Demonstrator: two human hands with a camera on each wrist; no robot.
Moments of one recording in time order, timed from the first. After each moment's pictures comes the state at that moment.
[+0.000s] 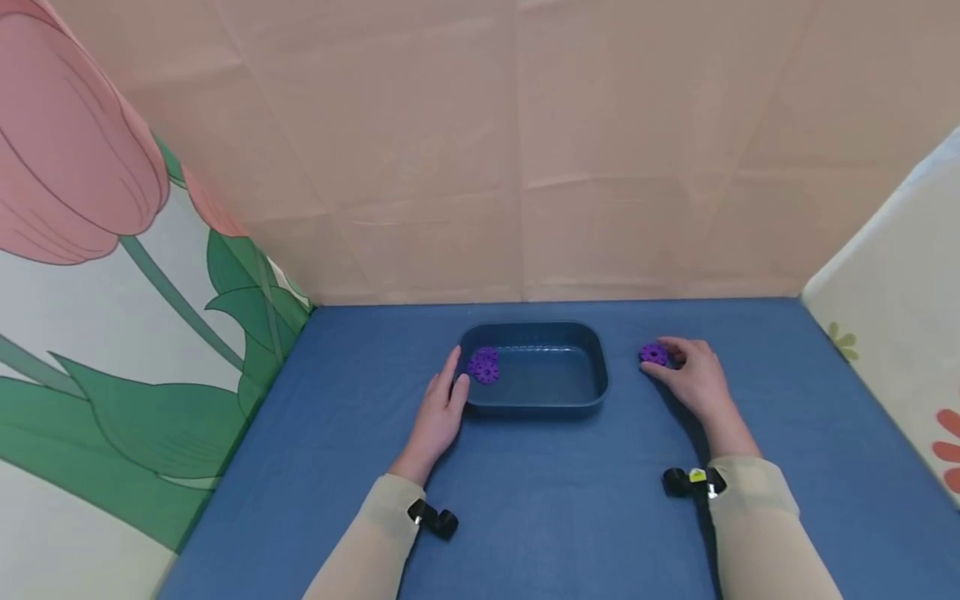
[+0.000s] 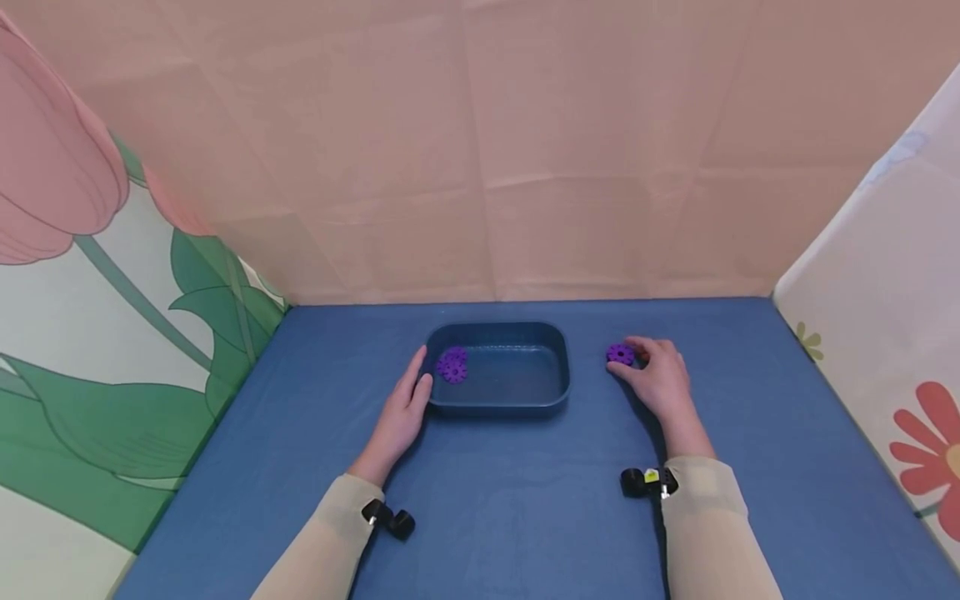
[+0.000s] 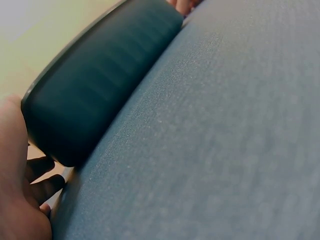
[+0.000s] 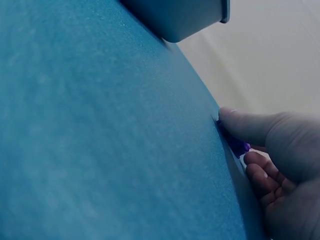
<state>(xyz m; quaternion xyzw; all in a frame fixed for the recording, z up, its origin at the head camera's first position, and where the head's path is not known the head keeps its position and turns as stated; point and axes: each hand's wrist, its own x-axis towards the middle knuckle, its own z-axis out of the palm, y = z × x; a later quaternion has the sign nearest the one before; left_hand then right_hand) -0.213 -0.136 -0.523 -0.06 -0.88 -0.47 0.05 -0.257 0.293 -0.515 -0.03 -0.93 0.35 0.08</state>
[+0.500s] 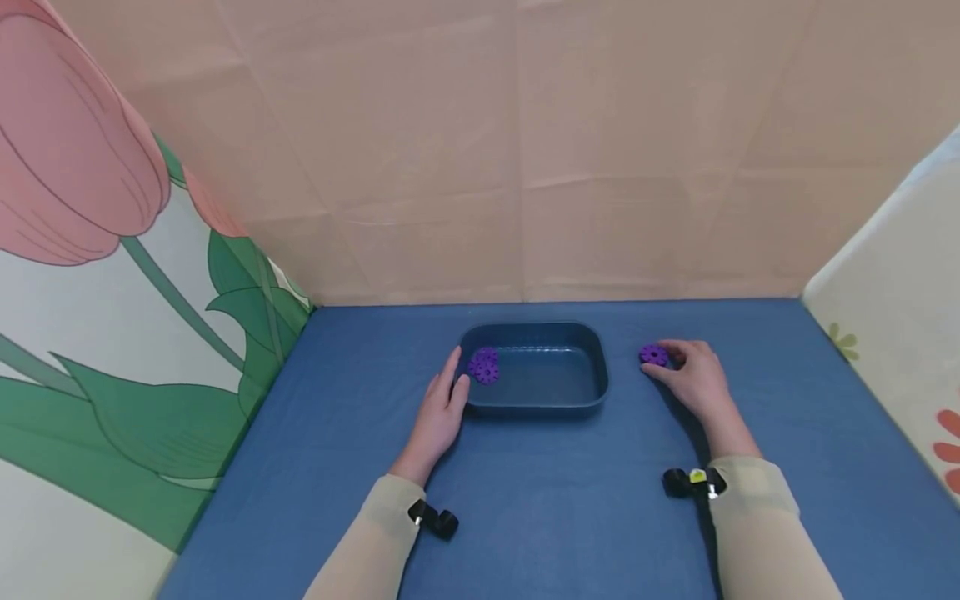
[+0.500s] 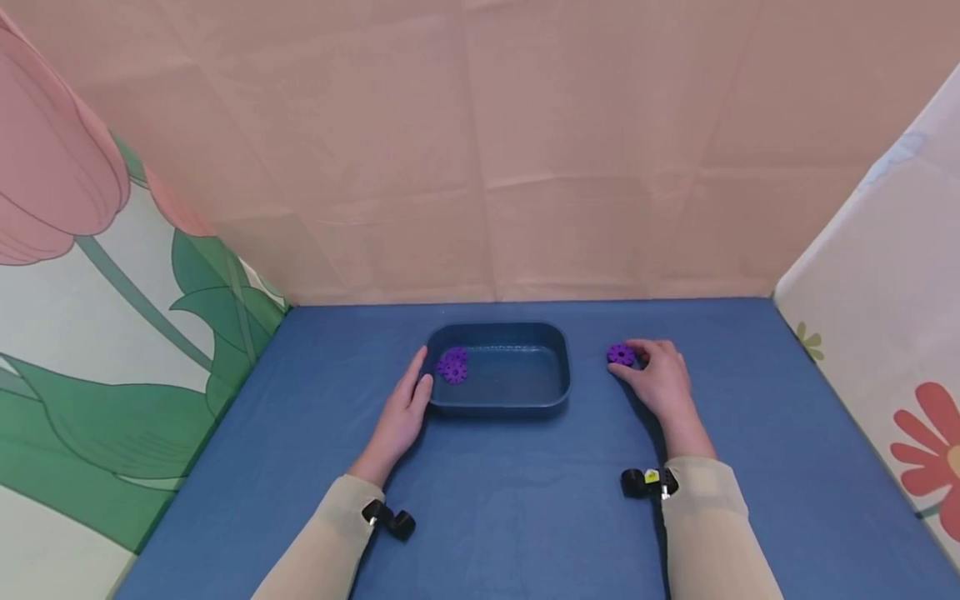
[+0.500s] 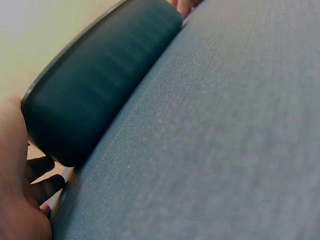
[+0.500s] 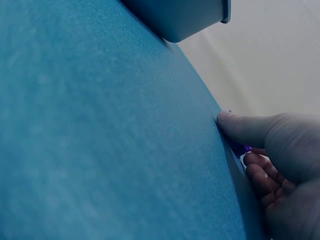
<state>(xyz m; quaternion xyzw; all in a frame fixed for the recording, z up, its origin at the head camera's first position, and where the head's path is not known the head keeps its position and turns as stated) -0.213 -0.136 -0.523 -0.06 -0.88 -0.47 0.04 -0.258 0.292 -0.516 -0.03 -0.94 0.34 0.08</state>
